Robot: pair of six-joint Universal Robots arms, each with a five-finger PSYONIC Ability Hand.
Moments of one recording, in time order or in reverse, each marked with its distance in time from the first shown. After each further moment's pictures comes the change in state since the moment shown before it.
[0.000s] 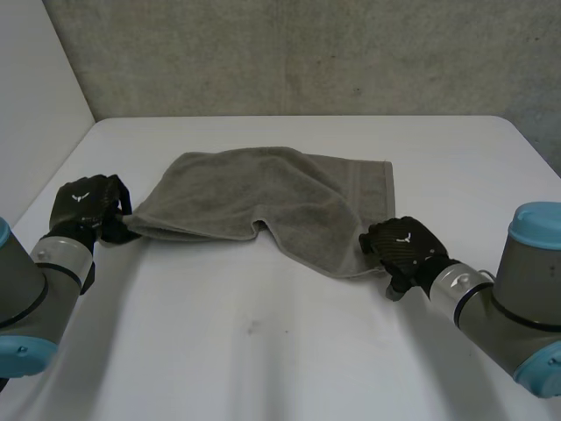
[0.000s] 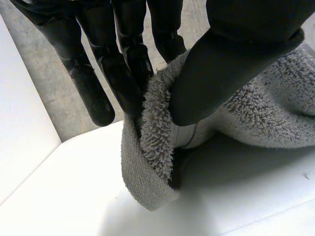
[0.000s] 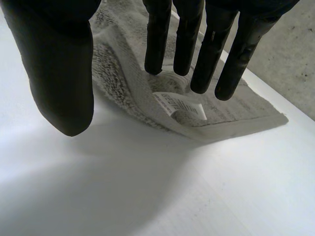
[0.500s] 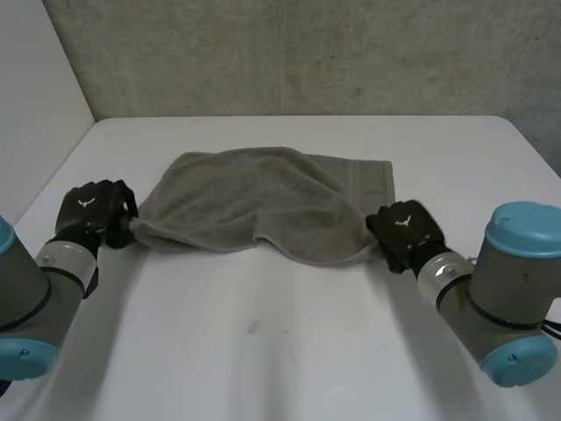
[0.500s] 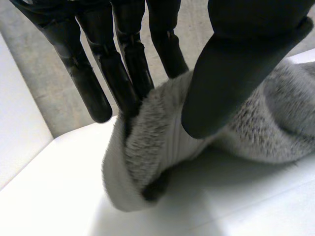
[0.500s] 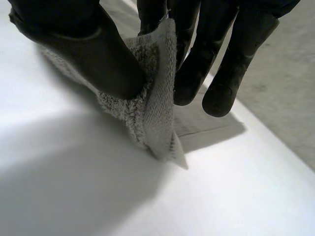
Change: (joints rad) left arm 0.002 -0.027 -0.007 0.013 0.029 0.010; right arm 0.069 0.029 -0.050 -0.114 0.182 0.009; left_hand -0.288 -0.318 -0.317 -0.320 -0.288; right_hand 0.797 0.800 0.802 0.809 0.805
